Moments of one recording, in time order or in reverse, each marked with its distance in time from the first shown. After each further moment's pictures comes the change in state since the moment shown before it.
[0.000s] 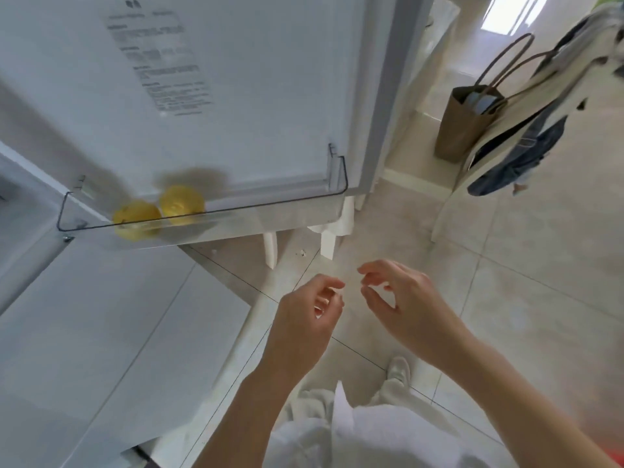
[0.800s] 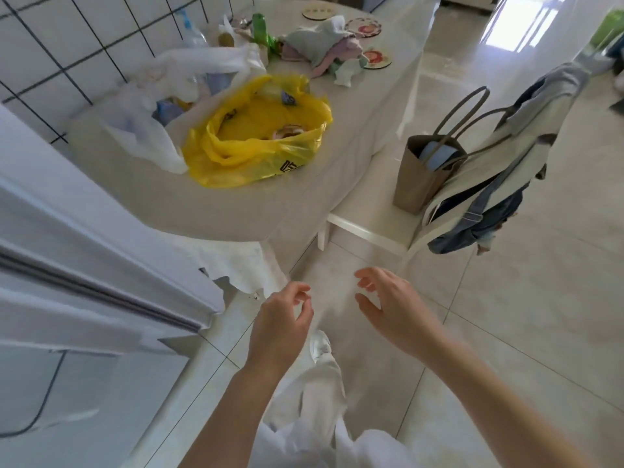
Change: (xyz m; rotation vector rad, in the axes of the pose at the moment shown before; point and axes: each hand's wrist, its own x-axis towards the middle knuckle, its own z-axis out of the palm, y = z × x) left_hand 0.252 0.096 0.199 0.195 0.121 -0.142; right_hand 0.167 0.268 -0.164 -0.060 -0.138 0.088
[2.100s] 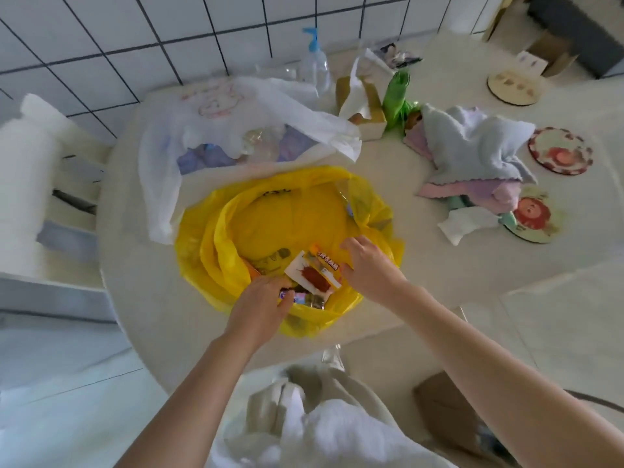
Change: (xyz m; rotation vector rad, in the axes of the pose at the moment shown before) left_hand 0.465 0.055 -0.009 0.174 0.233 -0.463; right_hand 0.620 0.023 -0.099 -0.361 -0.486 -0.538
